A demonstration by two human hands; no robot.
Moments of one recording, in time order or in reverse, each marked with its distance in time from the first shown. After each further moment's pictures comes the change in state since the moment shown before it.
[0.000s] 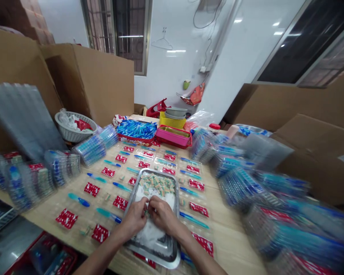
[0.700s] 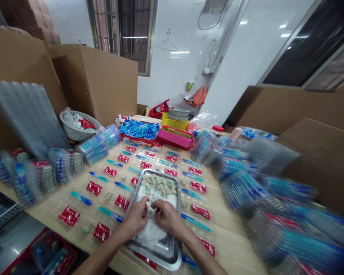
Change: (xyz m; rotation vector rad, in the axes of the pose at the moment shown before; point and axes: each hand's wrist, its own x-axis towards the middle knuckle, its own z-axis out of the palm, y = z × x) left_hand -0.002 -0.006 0.003 -0.089 0.007 -0.013; right_hand -0.005 0.001 -0.007 0.049 -0.018 0.101
